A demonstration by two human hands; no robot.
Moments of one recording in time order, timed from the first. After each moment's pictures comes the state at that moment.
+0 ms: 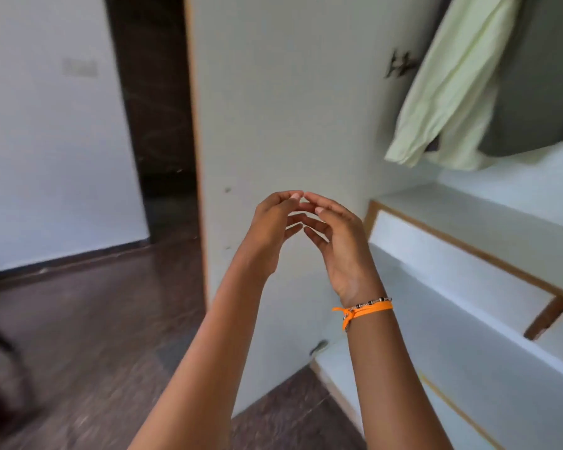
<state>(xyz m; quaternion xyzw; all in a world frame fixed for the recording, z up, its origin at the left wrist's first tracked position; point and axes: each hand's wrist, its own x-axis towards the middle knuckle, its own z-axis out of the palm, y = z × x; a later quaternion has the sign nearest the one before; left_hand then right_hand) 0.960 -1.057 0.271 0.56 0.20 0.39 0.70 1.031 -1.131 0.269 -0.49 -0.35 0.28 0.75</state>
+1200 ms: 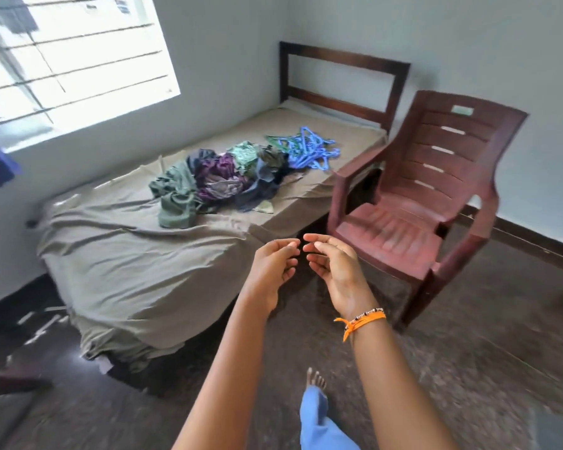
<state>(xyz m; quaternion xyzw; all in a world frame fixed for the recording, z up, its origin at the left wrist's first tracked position) 0.100 -0.955 0.082 0.15 0.63 0.64 0.41 0.187 -0.883 0.082 -0.36 -0.49 0.74 0.28</state>
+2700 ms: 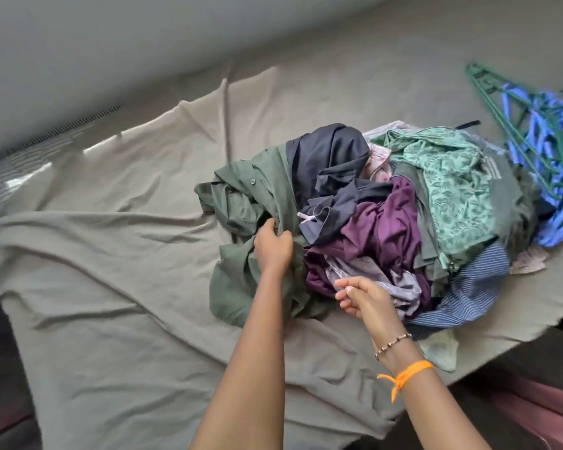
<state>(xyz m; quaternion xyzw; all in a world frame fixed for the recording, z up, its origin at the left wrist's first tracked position) -0.714 -0.682 -0.259 -0.10 0.86 0.42 0.26 -0.560 -0.602 -0.210 -0.49 -0.58 0.64 -0.07</state>
